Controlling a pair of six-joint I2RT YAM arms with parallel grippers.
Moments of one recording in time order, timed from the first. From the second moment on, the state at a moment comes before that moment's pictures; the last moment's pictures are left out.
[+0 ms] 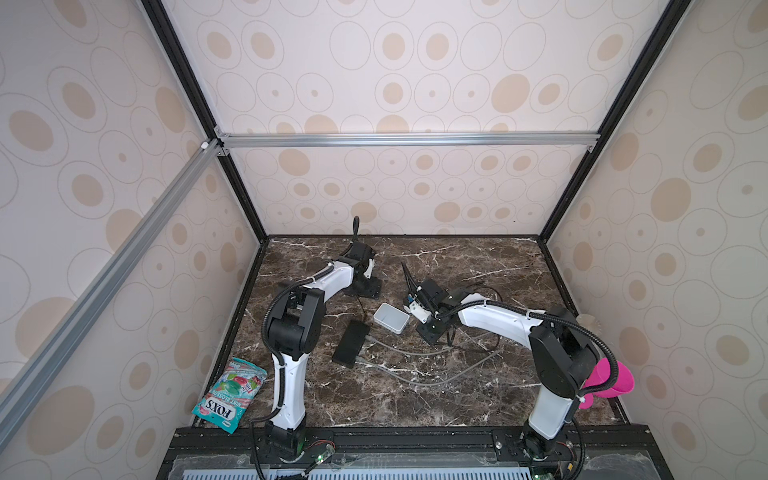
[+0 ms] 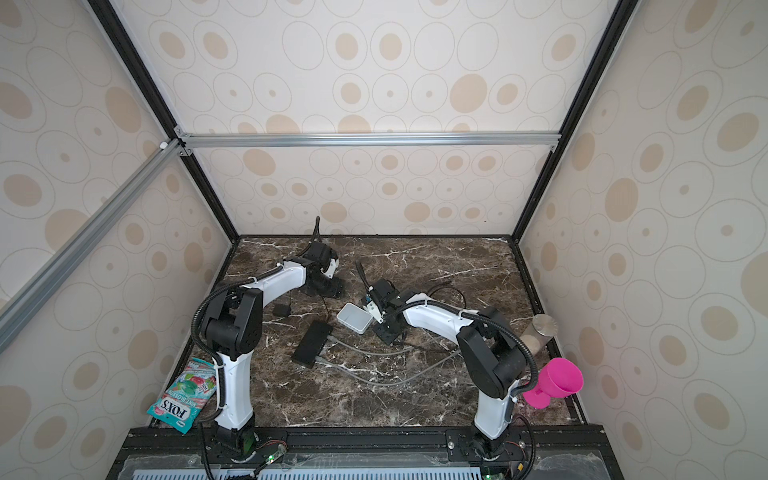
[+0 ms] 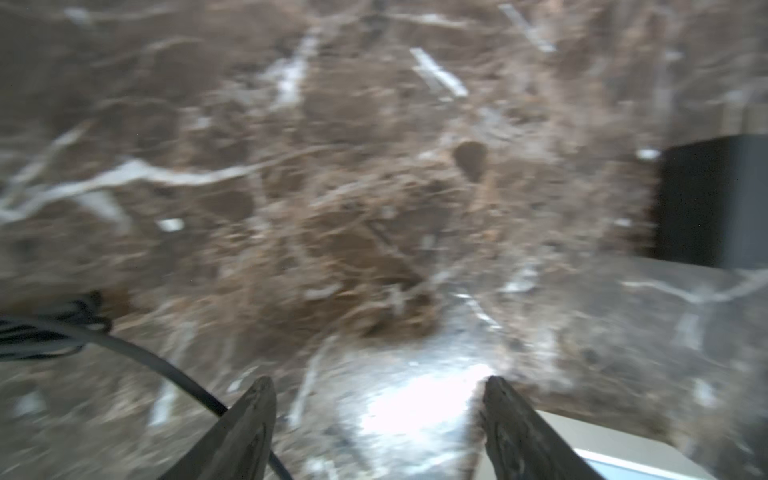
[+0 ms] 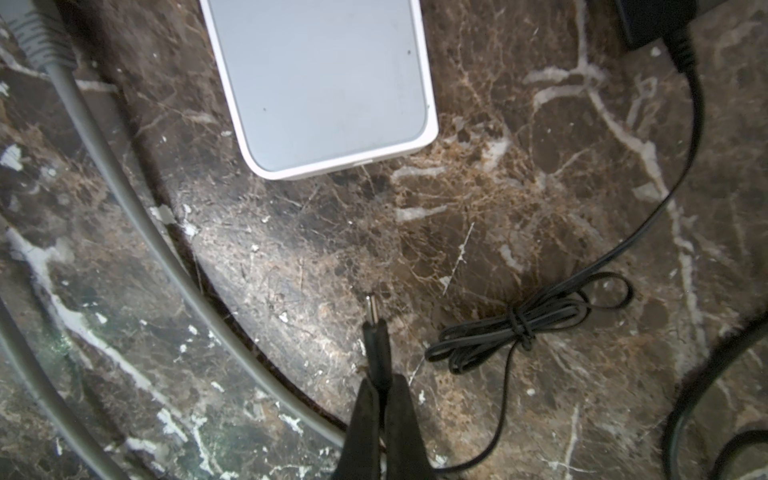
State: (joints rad) left arm -0.34 2.09 1.56 -0.64 0.03 -0.12; right arm 0.71 1.80 1.23 -0.70 0.01 -0.10
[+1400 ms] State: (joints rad) left arm -0.39 1.98 1.34 -0.60 0.37 -0.07; right arm 0.68 1.92 1.33 -0.68 -0.11 -0.06
